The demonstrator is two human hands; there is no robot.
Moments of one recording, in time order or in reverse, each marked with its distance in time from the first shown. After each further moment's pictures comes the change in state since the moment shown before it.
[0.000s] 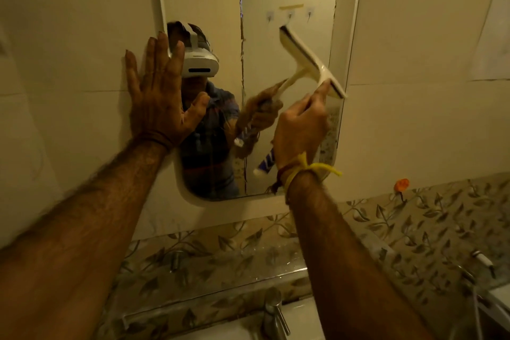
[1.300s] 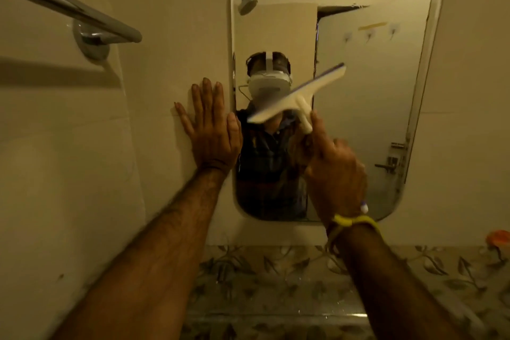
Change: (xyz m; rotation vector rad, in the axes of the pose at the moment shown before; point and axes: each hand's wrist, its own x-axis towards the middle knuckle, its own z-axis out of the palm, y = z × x) left_hand -0.022 -0.001 0.009 0.163 0.071 -0.285; right_hand -0.023 0.020 -0.009 -0.317 -0.380 -0.584
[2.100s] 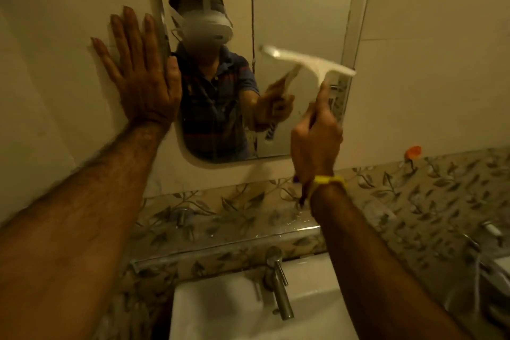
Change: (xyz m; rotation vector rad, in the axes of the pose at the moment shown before) left_hand -0.018 -0.016 0.022 0.049 0.051 0.055; right_hand -0.045 0.045 -0.014 0.203 0.095 0.423
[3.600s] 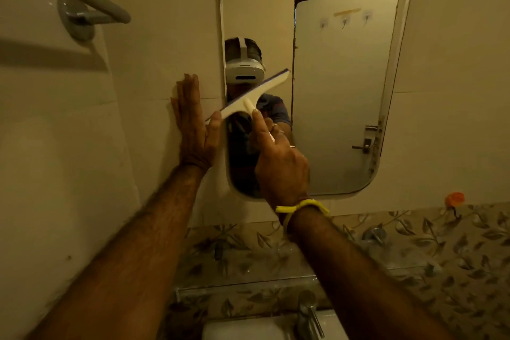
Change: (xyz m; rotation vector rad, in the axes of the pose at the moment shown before) left_hand 0.004 -0.002 -0.054 -0.622 -0.269 -0.177; right_hand -0.035 -0.090 0.046 -0.211 -0.292 -0.446
